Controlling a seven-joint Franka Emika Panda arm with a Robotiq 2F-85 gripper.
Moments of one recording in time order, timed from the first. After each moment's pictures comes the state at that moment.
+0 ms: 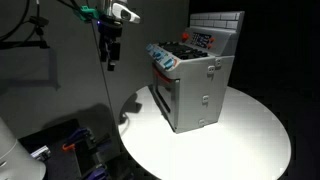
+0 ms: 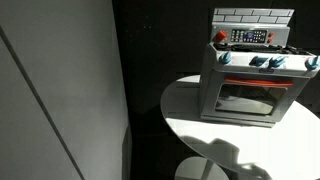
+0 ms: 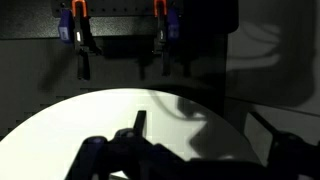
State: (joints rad) arm 0.05 -0.42 0.02 -2.48 0.15 1.80 0.09
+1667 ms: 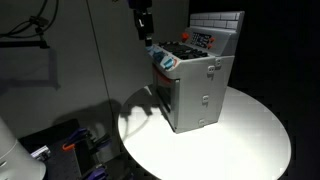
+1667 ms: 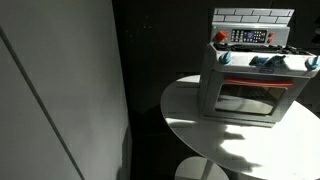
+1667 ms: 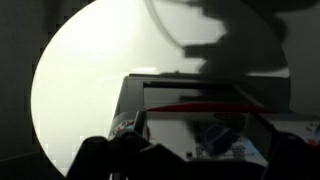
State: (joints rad) arm -0.06 -0.32 0.02 -2.26 0.09 2.04 0.27
